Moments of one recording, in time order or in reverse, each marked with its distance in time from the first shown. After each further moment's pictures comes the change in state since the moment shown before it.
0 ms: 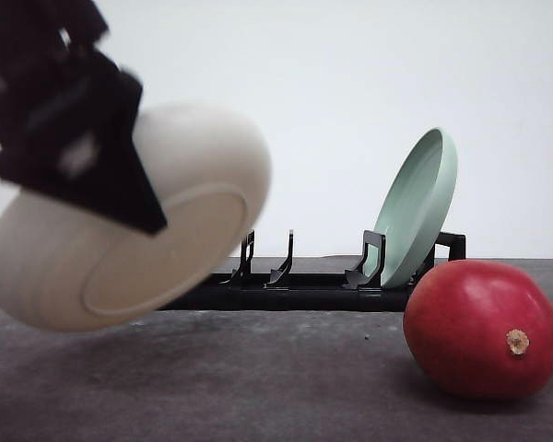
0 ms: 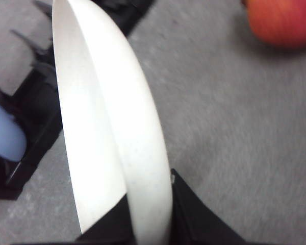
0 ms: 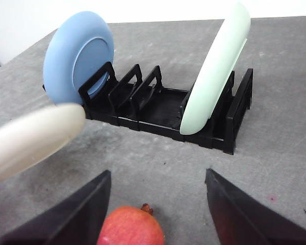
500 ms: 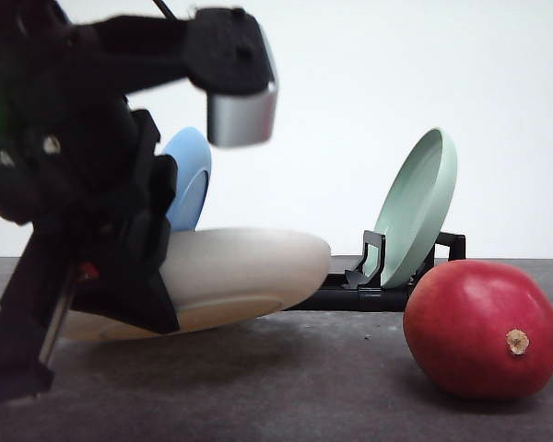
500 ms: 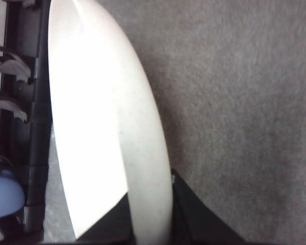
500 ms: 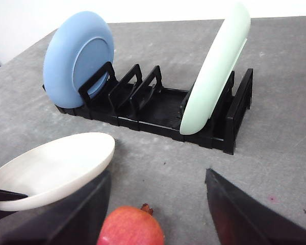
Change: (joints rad) left_arx -0.015 0.243 0.001 0.090 -0.028 0.353; right_arx 0.000 0.000 0.000 0.000 0.000 0.000
